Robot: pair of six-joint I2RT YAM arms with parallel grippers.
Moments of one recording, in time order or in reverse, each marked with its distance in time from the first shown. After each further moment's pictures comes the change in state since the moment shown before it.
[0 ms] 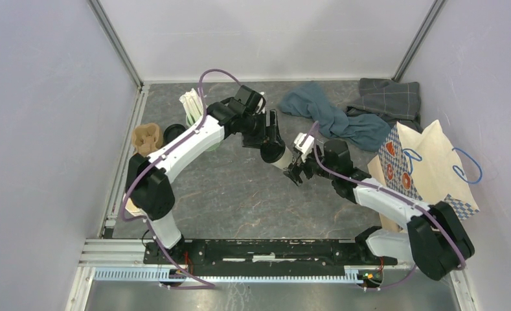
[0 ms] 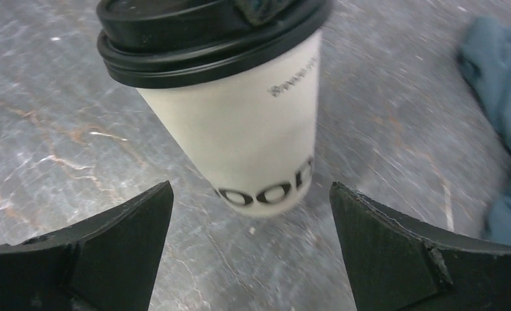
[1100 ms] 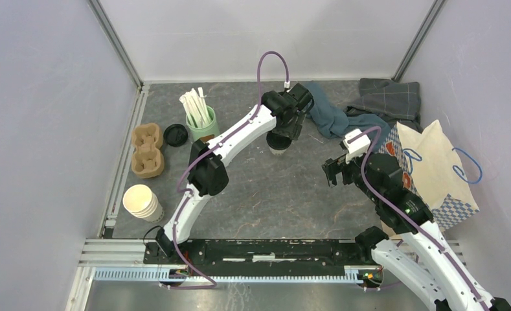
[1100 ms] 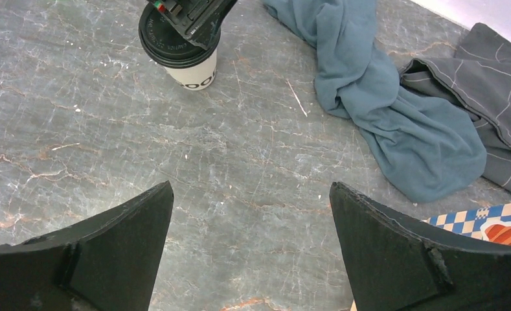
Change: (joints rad) left arm -0.171 0.613 0.827 -0.418 -0.586 0.217; right arm 0.000 -0.642 0.236 -0.809 0.522 0.196
